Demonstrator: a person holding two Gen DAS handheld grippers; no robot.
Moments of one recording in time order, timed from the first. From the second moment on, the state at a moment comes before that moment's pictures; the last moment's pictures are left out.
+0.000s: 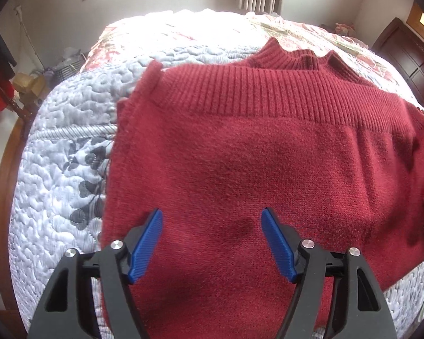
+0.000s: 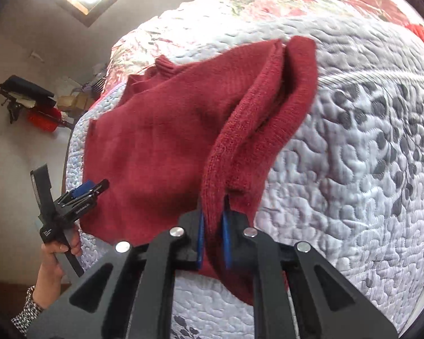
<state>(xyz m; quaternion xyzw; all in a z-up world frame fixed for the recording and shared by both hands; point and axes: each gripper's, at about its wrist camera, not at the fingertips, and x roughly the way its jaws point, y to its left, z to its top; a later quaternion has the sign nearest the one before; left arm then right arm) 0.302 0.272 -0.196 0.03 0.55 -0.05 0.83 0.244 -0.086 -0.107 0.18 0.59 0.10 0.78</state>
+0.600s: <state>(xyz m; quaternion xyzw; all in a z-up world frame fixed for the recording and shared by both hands) 0.297 0.320 -0.190 -0.02 0.55 -0.04 0.83 0.283 0.082 -0.157 0.05 0.64 0.17 0.75</state>
